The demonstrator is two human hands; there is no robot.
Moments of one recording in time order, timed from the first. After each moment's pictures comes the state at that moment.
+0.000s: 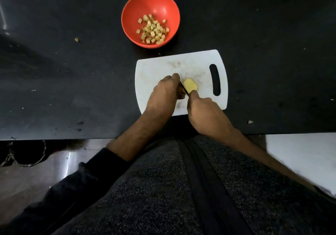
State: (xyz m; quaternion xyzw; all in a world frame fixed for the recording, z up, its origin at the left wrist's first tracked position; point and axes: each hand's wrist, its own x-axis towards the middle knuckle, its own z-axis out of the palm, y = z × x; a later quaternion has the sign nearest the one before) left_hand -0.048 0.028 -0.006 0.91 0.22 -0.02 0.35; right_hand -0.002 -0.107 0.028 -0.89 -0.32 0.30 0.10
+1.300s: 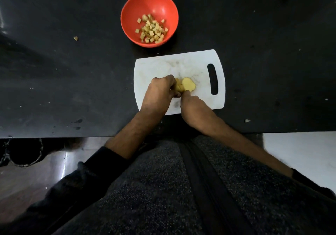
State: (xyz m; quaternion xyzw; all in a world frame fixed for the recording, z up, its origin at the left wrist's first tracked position) left_hand -0.053 0.040 -0.020 0.89 0.24 -0.01 0.39; right_hand -0.004 -0.089 -0.003 -0.89 -0.33 0.32 0.07
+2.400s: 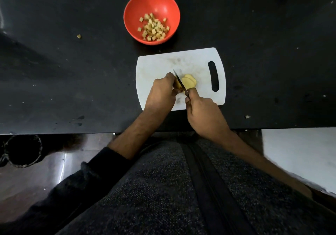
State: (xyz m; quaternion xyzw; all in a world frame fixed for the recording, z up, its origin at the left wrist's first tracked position) left_hand -0.062 0.027 -0.010 0.89 0.29 -0.02 0.37; right_hand -0.028 -0.120 0.020 -0.90 -0.35 0.19 0.20
